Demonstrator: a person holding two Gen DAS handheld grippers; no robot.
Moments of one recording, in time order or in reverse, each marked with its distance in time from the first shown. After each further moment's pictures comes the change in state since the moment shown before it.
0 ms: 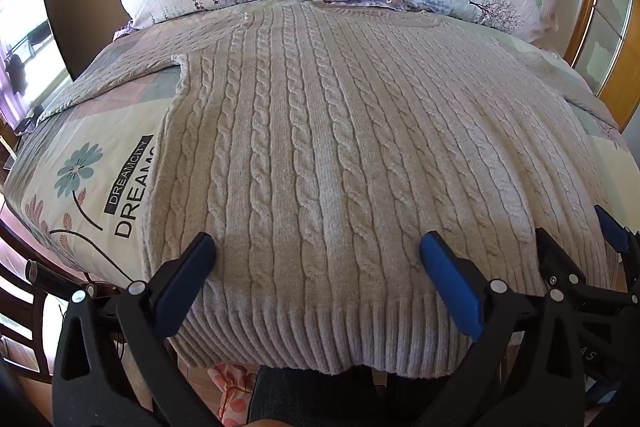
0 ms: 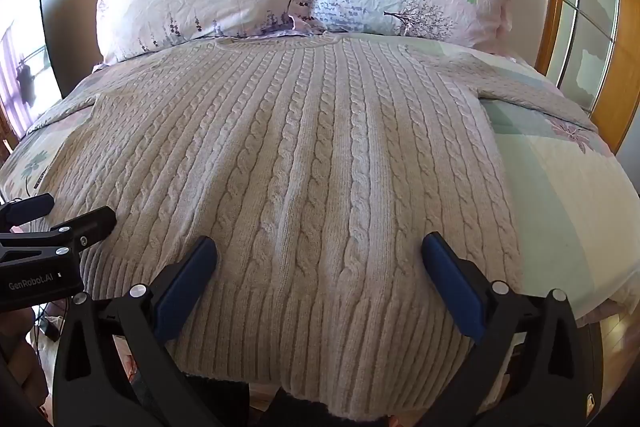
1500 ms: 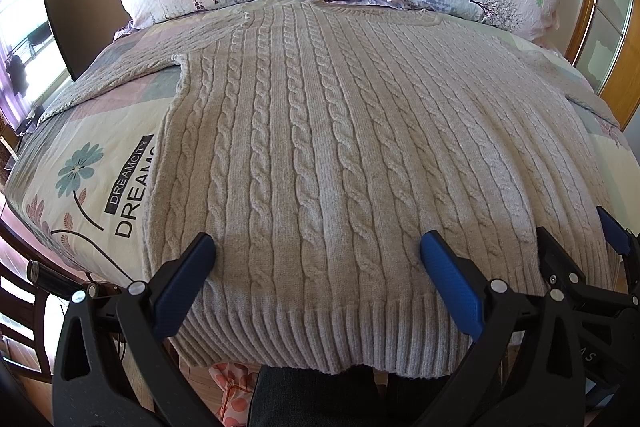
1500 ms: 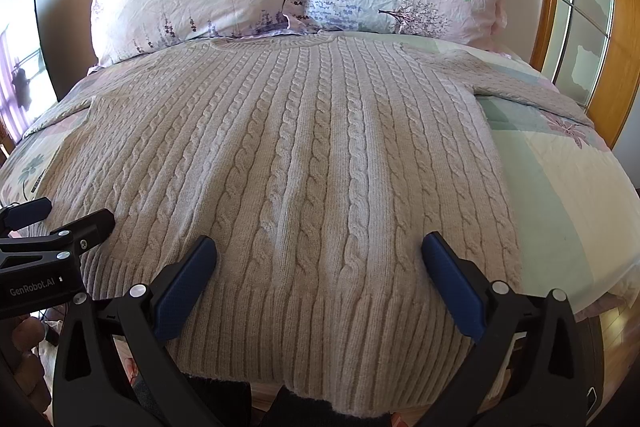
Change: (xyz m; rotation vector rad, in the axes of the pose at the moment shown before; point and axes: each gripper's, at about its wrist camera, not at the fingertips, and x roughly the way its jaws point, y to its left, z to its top) left arm 0.002 0.002 0.004 0.004 0.007 0.001; right arm 0.000 0.000 -0.001 0.002 0.002 -0.001
